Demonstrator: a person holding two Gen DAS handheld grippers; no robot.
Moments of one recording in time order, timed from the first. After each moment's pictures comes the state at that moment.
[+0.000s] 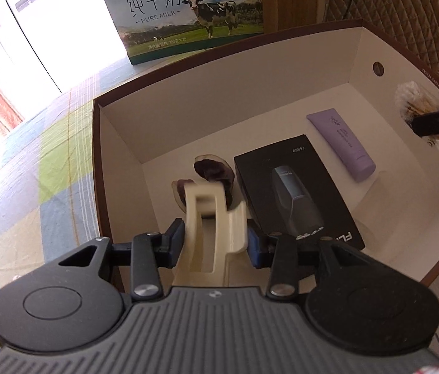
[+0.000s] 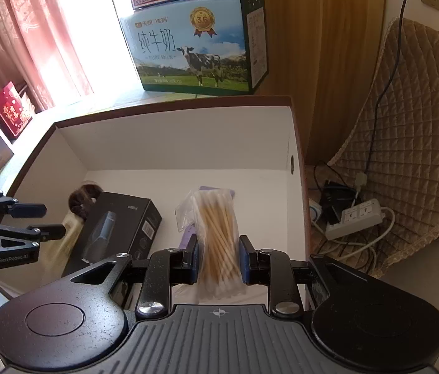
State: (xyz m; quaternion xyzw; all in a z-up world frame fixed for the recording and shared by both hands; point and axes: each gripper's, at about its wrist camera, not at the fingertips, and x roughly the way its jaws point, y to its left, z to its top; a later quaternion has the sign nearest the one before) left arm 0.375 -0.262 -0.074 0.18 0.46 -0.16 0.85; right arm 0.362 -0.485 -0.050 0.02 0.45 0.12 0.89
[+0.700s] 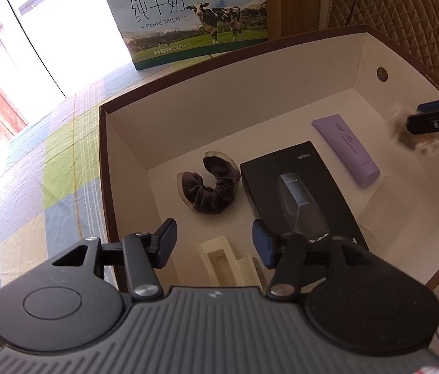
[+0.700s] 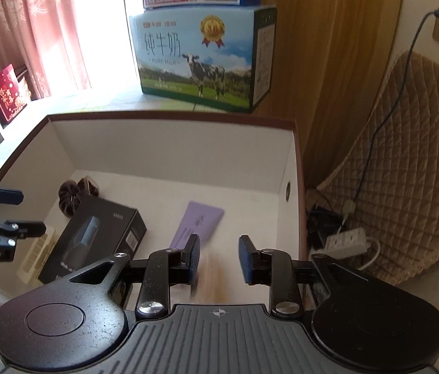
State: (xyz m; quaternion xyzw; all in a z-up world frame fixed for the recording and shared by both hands) left arm 0.376 -0.260 -0.070 0.18 0.45 -0.15 0.86; right arm 0.372 -0.475 -0.051 -0.04 0.42 0.11 0.90
